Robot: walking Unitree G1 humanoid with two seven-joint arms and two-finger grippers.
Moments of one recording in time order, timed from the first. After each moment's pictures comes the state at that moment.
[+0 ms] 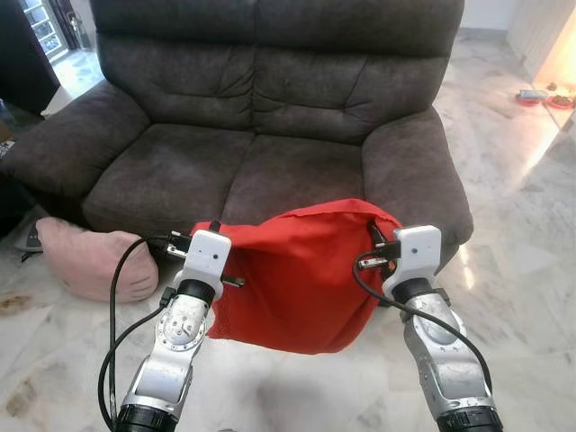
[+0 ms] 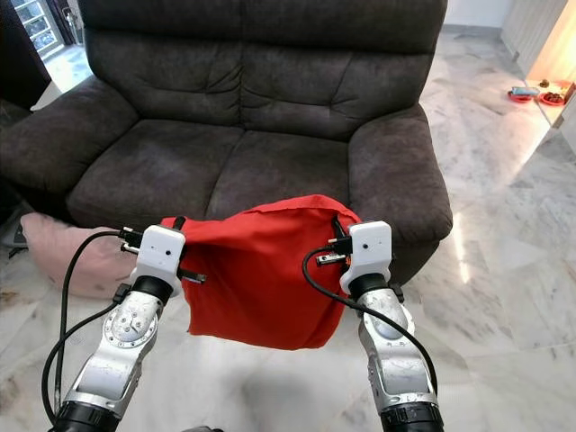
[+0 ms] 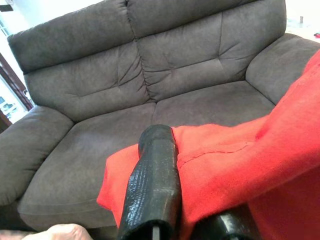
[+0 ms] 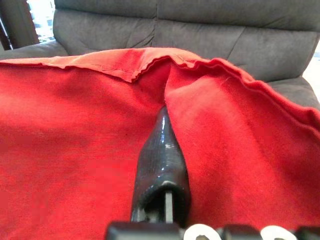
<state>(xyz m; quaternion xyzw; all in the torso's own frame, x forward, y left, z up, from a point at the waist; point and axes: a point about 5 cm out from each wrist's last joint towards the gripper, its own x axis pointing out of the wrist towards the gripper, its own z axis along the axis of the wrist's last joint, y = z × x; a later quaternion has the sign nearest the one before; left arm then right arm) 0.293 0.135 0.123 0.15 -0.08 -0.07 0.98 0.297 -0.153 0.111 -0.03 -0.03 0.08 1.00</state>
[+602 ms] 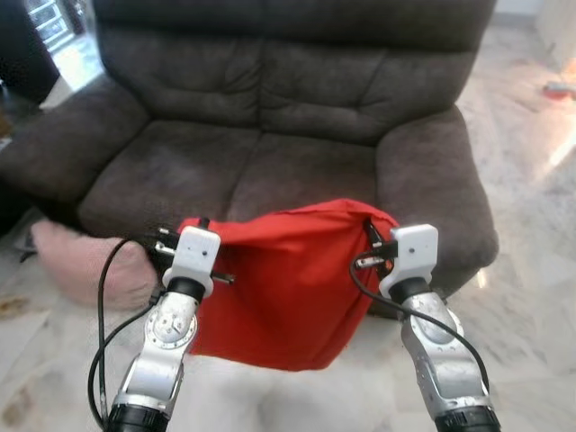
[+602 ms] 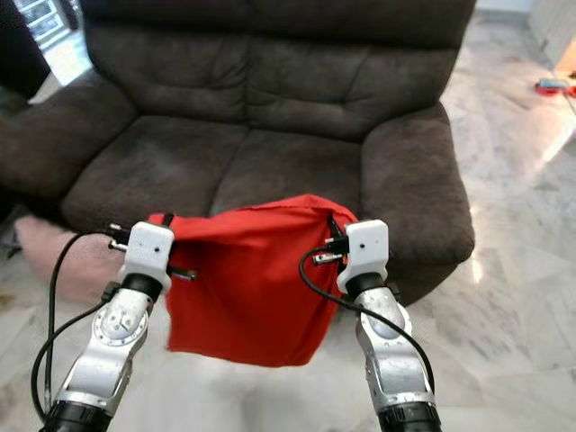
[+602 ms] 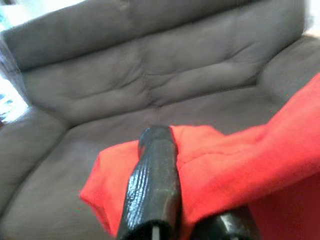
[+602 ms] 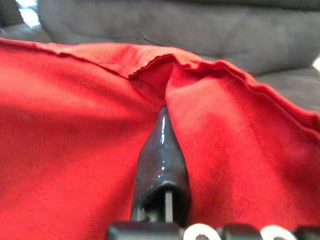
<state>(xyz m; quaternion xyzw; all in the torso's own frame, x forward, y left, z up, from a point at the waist) 0.293 0.125 0.130 0.14 -0.10 -0.08 0.98 0.292 -0.162 0.103 -0.04 -0.01 0.08 1.00</state>
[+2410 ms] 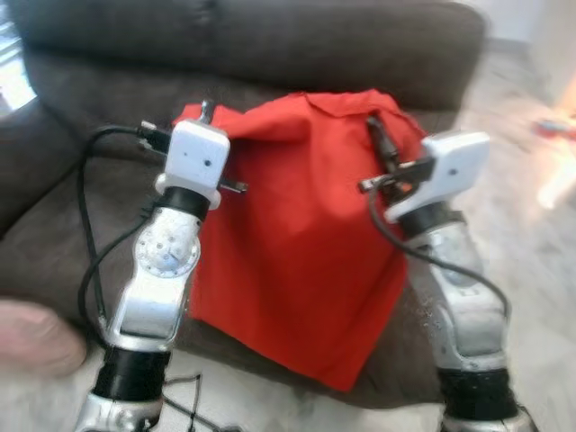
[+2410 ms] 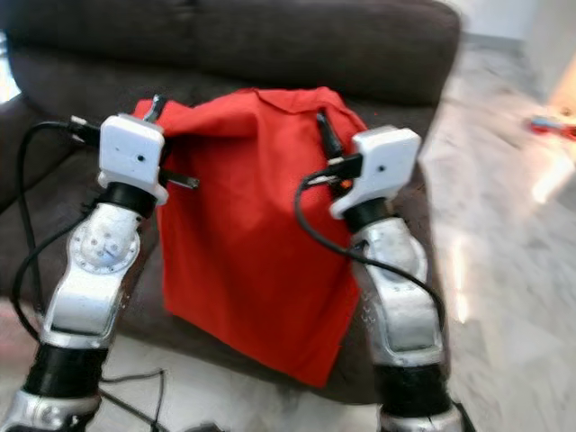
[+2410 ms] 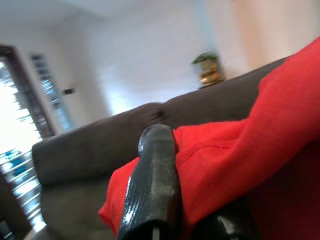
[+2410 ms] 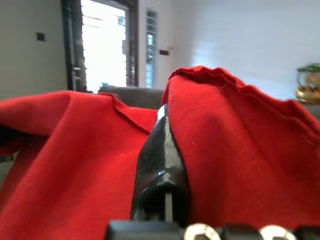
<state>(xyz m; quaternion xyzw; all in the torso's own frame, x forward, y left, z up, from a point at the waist) 0.304 0.140 0.255 0.18 -0.27 -0.03 0.94 0.297 -0.103 0.244 0.02 -0.24 0.21 0.95</state>
